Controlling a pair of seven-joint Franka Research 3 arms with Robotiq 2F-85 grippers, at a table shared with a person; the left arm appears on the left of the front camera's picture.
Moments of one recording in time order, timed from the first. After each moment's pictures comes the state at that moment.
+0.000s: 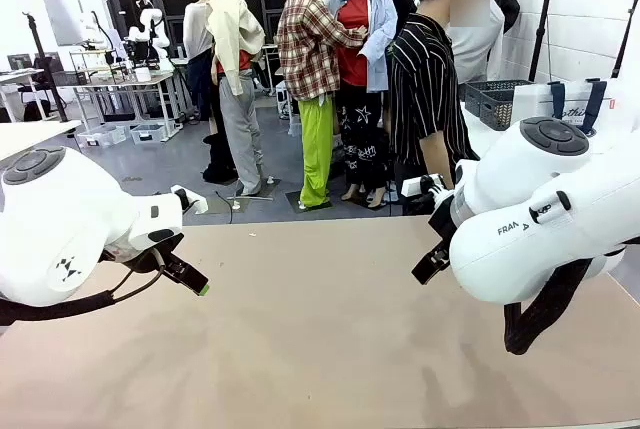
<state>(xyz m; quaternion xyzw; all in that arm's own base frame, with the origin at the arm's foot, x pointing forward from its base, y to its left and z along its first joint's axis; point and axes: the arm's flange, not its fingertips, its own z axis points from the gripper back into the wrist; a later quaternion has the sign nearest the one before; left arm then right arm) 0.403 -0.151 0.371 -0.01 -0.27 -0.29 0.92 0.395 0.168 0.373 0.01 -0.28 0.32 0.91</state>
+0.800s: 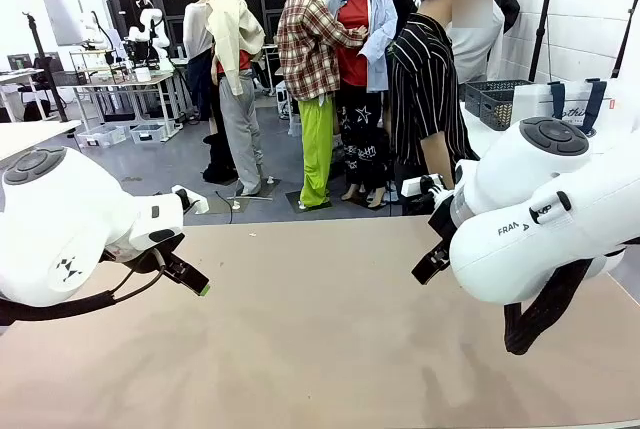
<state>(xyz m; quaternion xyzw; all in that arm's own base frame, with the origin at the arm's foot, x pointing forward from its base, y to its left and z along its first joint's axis) 0.402 -0.153 0.371 -0.01 -0.27 -0.30 0.92 0.395 0.168 0.373 0.01 -0.28 0.32 0.91</state>
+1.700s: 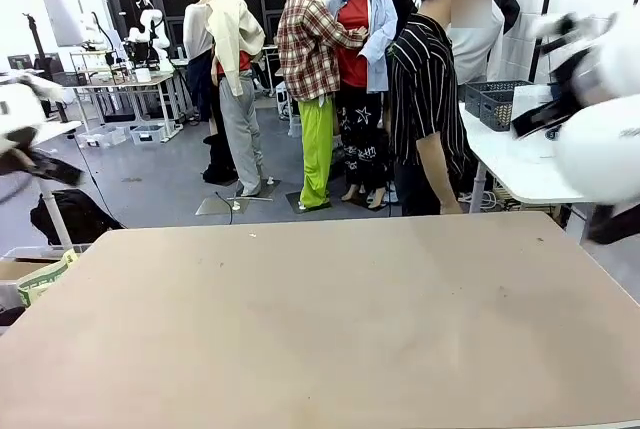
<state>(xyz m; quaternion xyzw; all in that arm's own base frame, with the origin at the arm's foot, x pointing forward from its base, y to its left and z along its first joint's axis) 0.389 0.038 0.541 0.13 -0.41 -0.09 0.90 0.380 -0.006 0.574 -0.09 -0.50 0.06 0.86</state>
